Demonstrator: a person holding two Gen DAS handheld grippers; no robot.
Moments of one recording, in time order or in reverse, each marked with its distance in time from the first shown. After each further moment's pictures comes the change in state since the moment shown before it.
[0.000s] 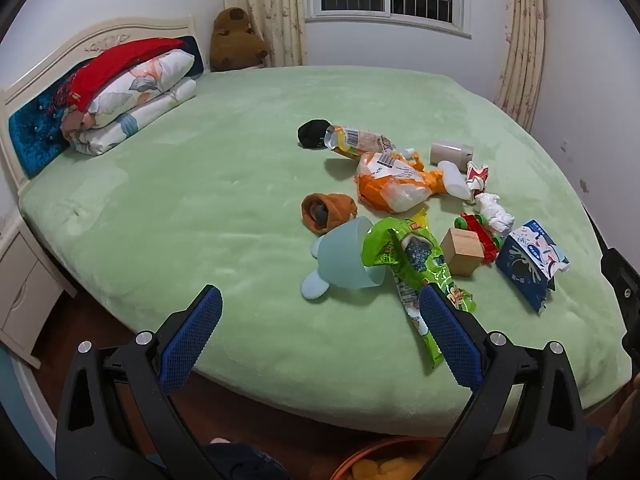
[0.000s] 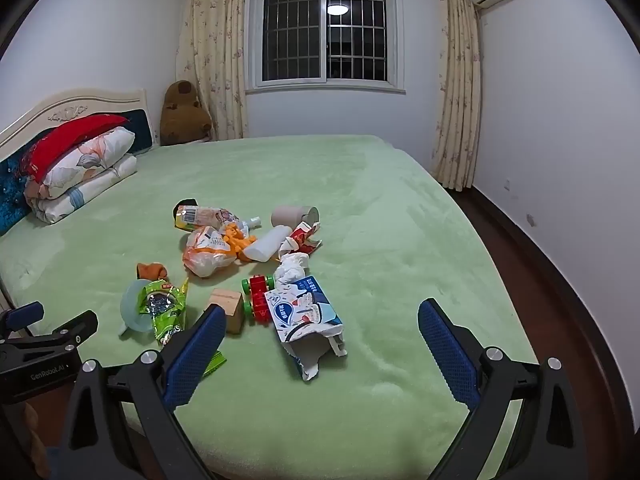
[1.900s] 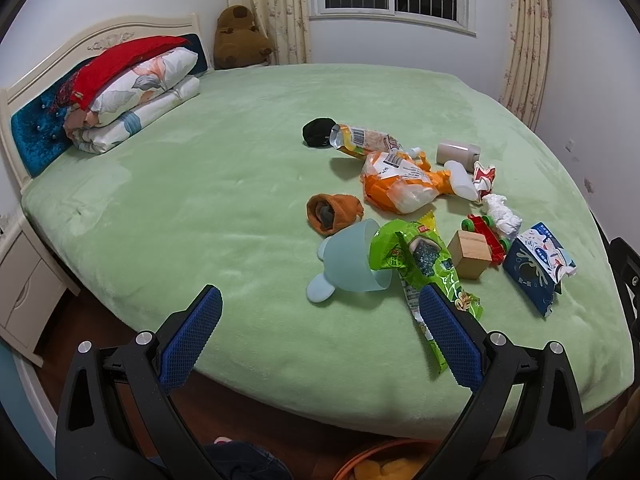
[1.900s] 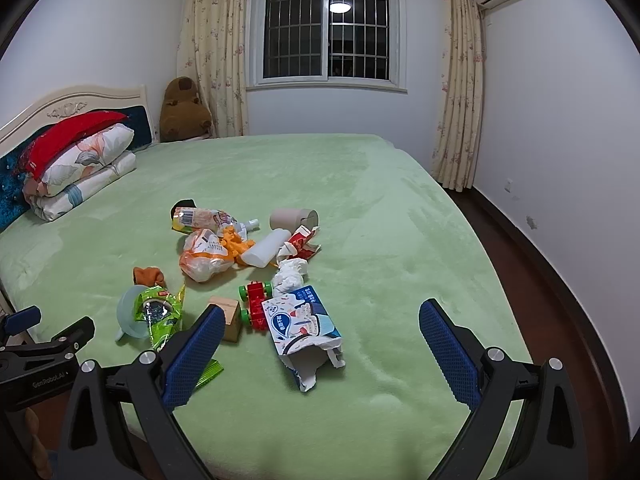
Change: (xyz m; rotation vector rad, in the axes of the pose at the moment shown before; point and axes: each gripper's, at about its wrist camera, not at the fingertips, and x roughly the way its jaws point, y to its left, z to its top) left arm 0.007 0.003 0.002 -0.016 0.004 0.005; right arm 0.007 0.000 0.012 -0.013 0.017 -0.001
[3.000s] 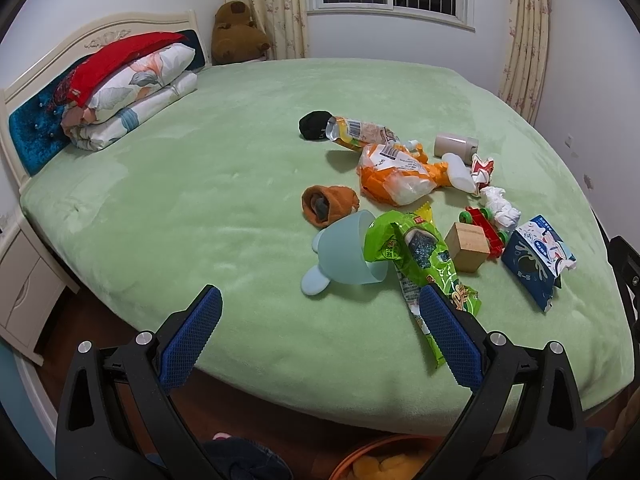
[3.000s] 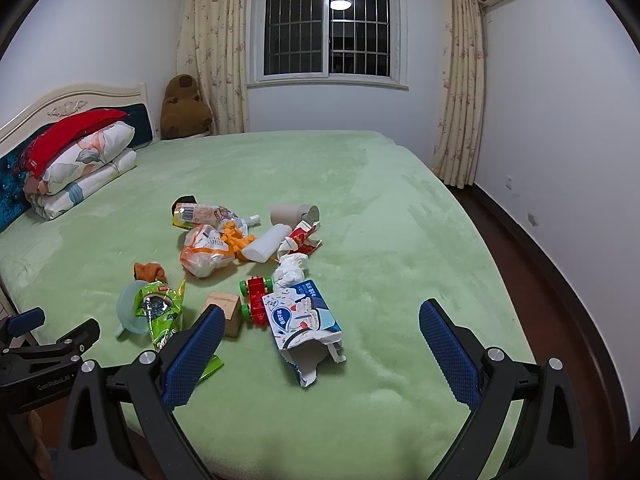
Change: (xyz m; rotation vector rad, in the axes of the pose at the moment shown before) left arm 0.002 -0.003 -0.001 0.004 0.019 -0.004; right arm -0.002 0.000 -0.003 0.001 0.012 0.004
